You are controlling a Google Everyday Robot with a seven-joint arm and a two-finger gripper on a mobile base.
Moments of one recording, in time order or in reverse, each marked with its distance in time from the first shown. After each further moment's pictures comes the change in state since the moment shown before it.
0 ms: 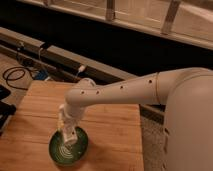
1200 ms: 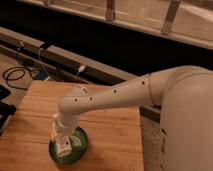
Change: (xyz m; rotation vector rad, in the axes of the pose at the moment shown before) arm 0.023 0.020 0.013 -0.019 0.051 0.007
